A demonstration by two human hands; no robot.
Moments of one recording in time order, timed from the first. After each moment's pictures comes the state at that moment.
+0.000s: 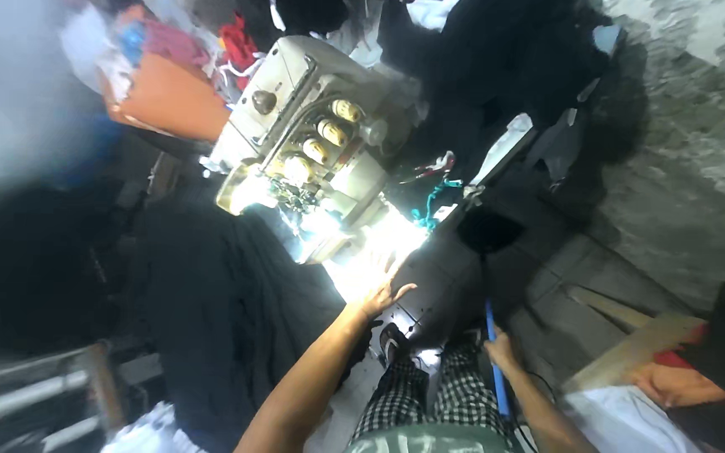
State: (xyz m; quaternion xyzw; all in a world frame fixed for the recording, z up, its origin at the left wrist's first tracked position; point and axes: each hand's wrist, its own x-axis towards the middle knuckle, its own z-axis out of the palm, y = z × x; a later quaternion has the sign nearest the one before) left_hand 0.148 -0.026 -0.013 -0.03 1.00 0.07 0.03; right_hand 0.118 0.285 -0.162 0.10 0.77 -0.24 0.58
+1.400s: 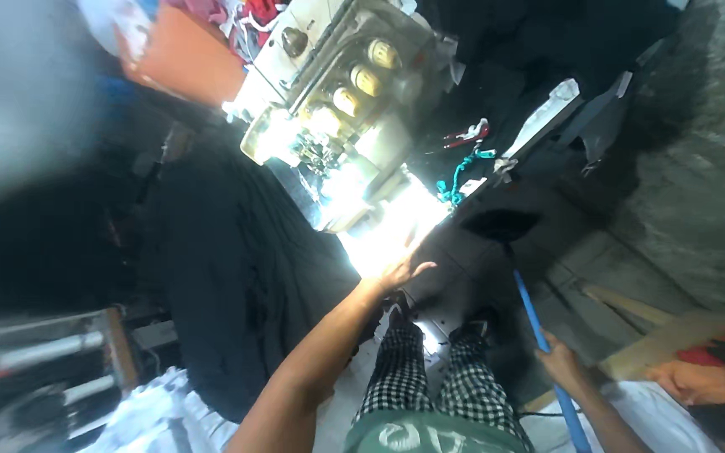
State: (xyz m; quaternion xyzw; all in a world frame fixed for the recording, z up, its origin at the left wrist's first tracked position) left_hand 0.143 -0.021 -0.007 -0.03 1.00 0.09 0.01; right_hand 0.089 0.348 -0.100 0.01 0.81 -0.17 0.57
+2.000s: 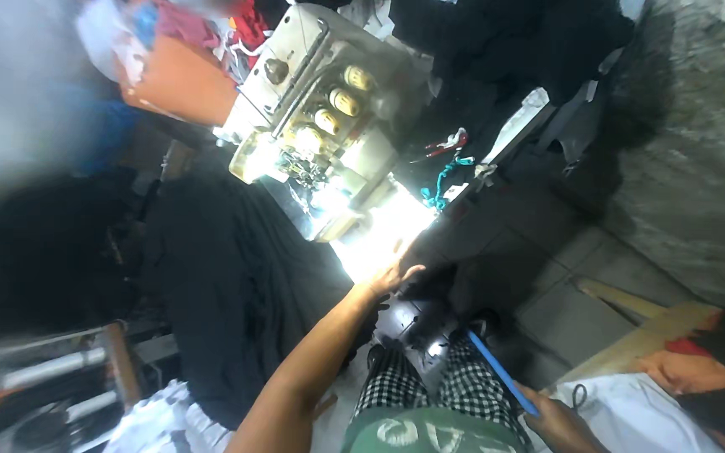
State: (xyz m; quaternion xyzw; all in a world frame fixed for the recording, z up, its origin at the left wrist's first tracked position) left_hand 0.145 -0.020 -0.003 -0.05 1.00 0.07 0.05; right_hand 0.126 0.370 -0.017 -0.14 0.68 -0.08 0.71
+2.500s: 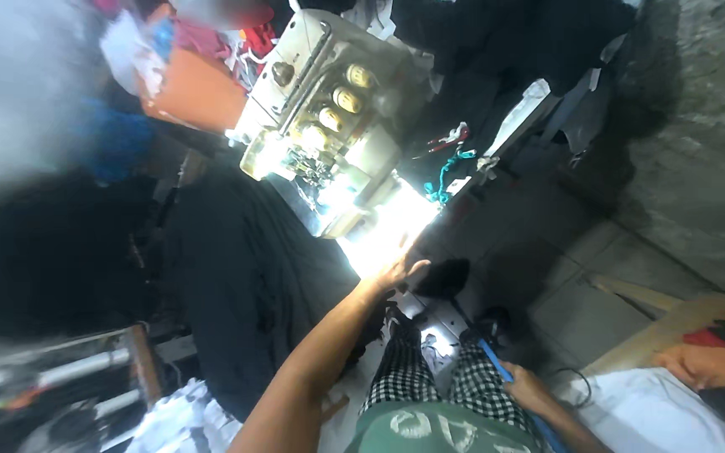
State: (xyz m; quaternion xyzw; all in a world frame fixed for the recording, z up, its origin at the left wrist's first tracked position) left_hand 0.141 -0.020 -0.002 -0.03 1.00 0.08 0.03; right_hand 0.167 0.341 -0.103 -0.11 0.68 -0.15 0.71
